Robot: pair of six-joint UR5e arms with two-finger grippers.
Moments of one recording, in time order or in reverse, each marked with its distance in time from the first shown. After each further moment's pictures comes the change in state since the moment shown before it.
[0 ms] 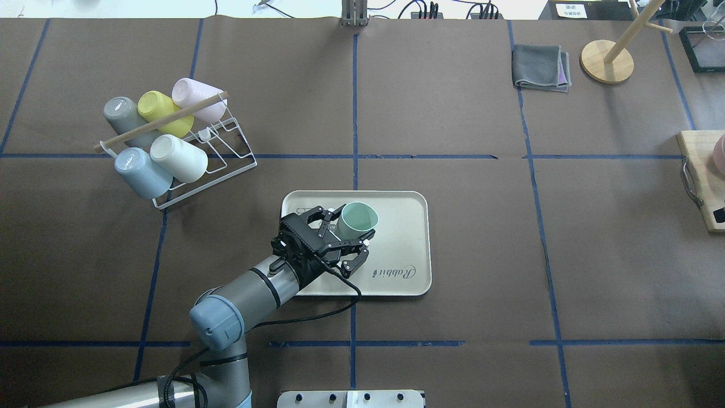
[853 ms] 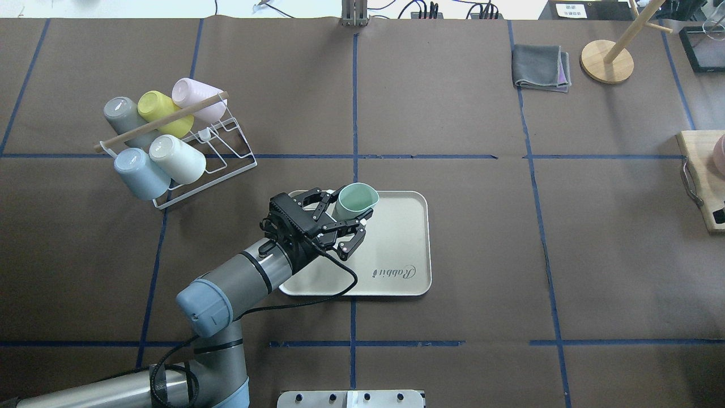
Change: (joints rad) left arm -0.035 0.022 -0.070 0.004 -0.012 -0.002; right arm -0.002 0.000 -0.001 -0.001 0.005 0.002
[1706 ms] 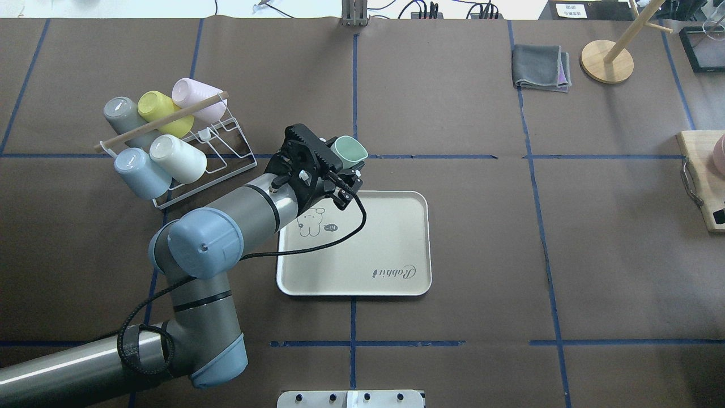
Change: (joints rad) left arm -0.132 -0.004 -0.243 0.496 -0.127 0.037; right arm 0.000 -0.002 0.001 0.000 0.001 0.001
